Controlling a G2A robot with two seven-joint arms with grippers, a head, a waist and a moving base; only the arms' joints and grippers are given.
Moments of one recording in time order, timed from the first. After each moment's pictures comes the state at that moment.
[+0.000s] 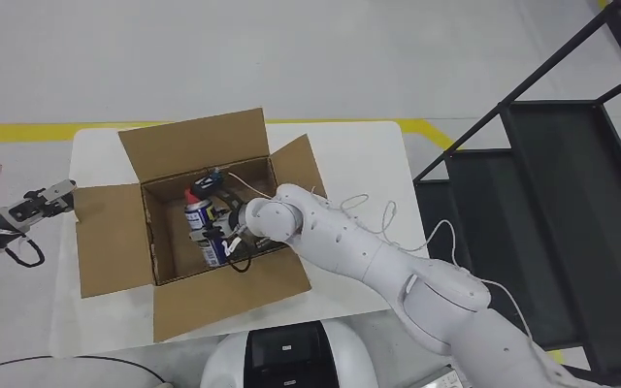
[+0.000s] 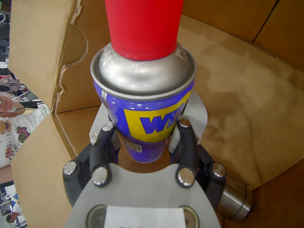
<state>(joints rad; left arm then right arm) 1.13 -0.69 -1.51 -1.04 -0.47 -0.66 -1.11 -0.59 -1.62 0.43 -0.89 -0.35 -0.16 0.62</state>
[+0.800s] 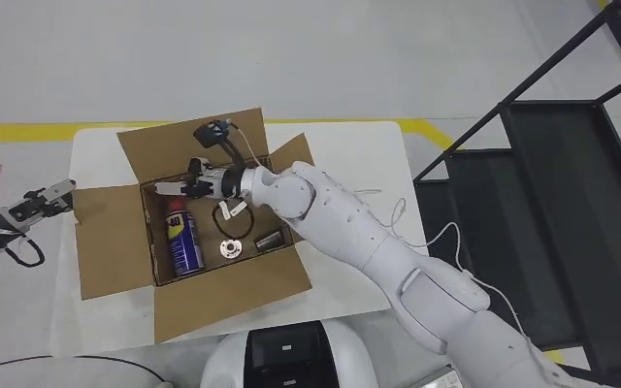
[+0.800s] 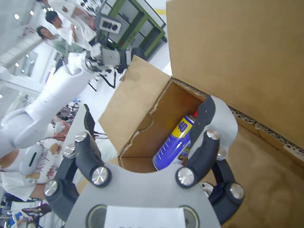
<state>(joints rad) 1.13 -0.69 -1.51 -1.05 -0.47 -0.66 -1.10 -0.63 -1.61 0.69 -0.94 -0.20 -0.46 0.41</state>
